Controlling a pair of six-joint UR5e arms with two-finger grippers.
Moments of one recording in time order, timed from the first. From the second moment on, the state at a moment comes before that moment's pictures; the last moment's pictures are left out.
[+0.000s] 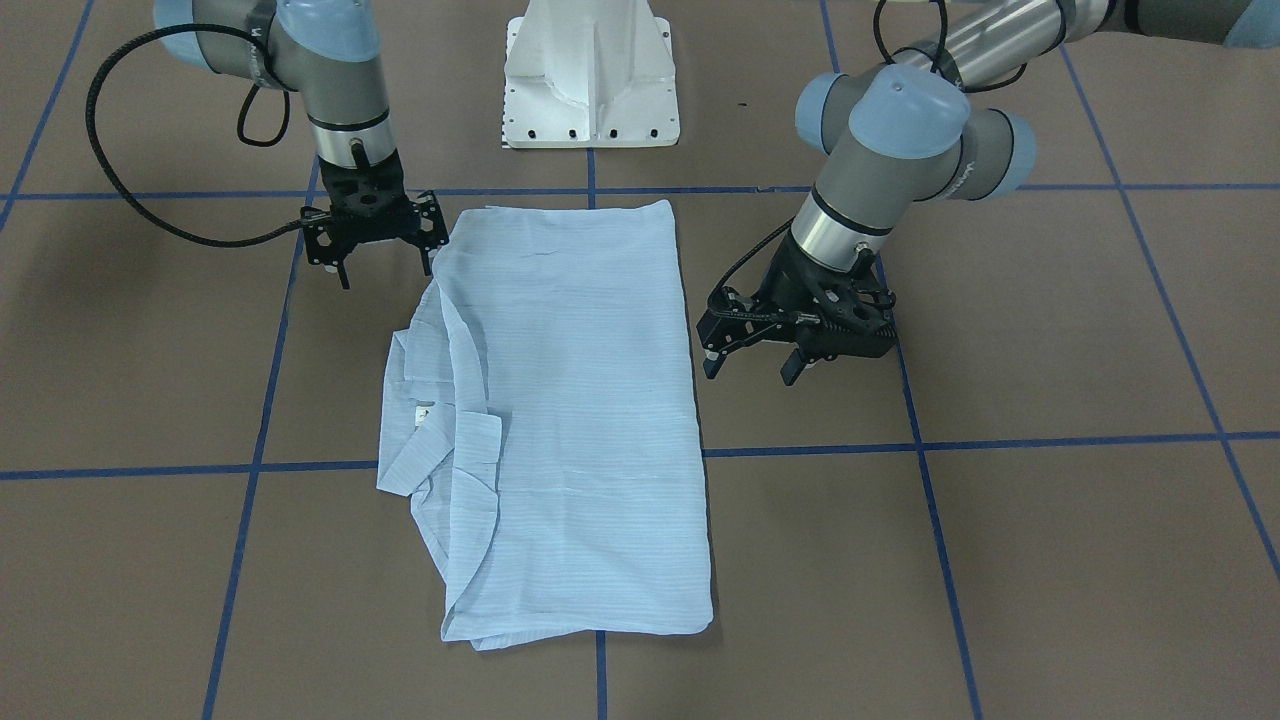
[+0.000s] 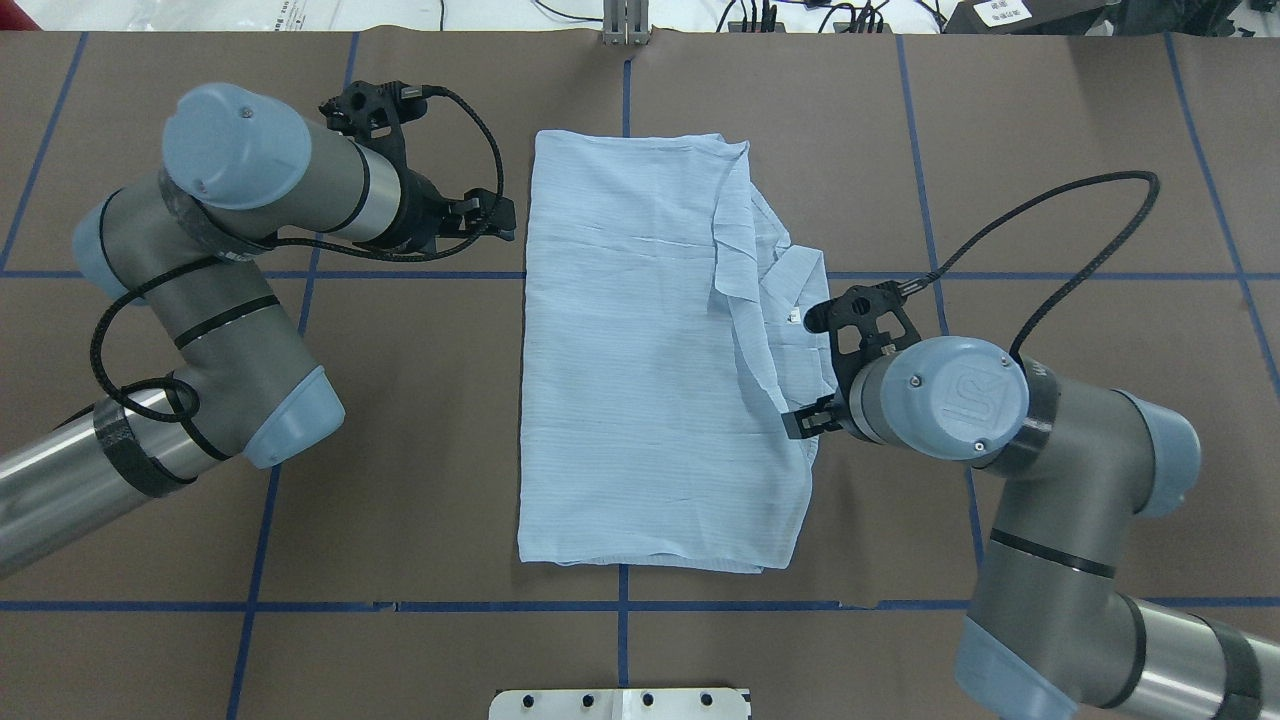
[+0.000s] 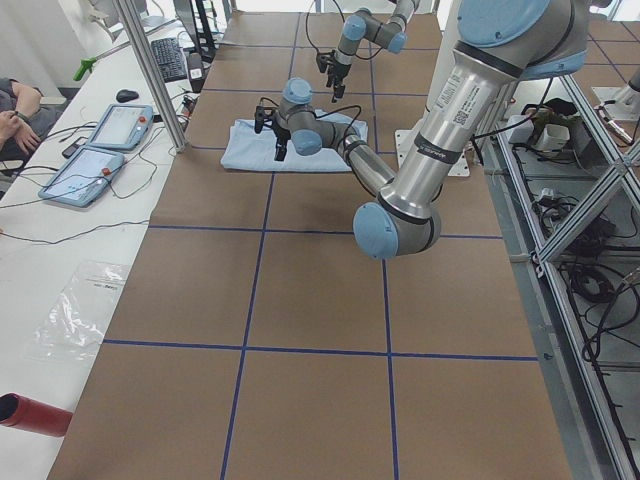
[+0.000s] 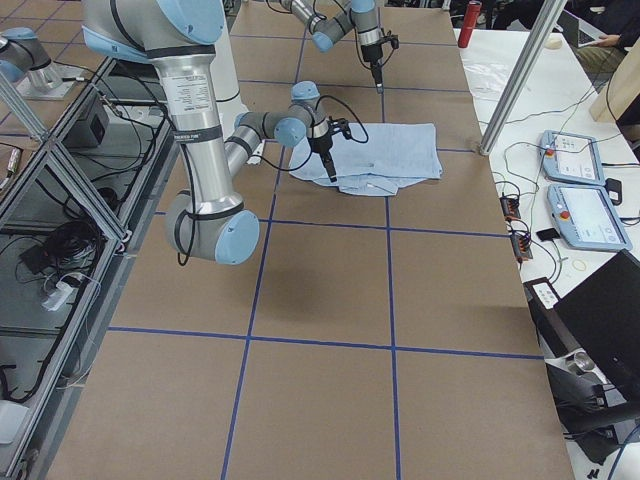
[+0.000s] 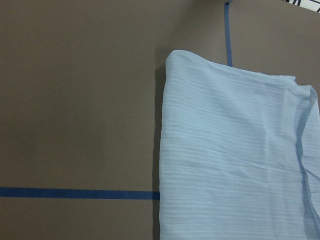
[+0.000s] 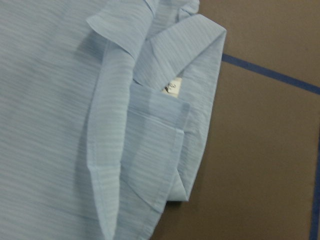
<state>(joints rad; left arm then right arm) -0.74 -2.13 -1.64 -2.05 -1.90 -1.26 0.45 -1.22 1.96 -1.56 1.58 0.95</state>
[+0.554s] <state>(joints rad) -0.73 -2.12 -1.60 -2.09 -1.90 -1.26 0.46 -1.05 1.74 -1.56 1.57 0.92</state>
